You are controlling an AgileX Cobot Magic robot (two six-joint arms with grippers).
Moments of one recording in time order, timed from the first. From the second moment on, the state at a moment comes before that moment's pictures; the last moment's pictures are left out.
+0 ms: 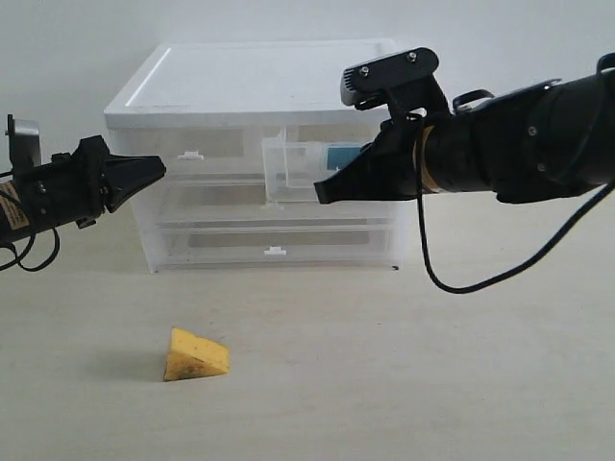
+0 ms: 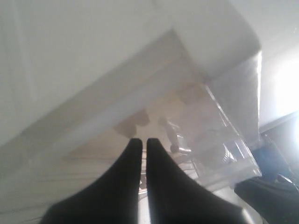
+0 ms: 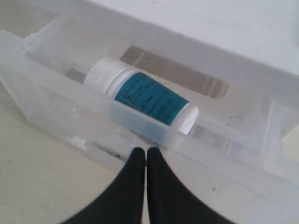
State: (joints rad) left arm 0.09 2.07 -1.04 1.06 -1.14 -1.47; right arm 0.54 1.71 -1.10 -1.61 0.06 1.58
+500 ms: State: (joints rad) left arm 0.09 2.07 -1.04 1.06 -1.14 -1.47; right arm 0.54 1.82 -1.22 -1.63 0.17 1.57
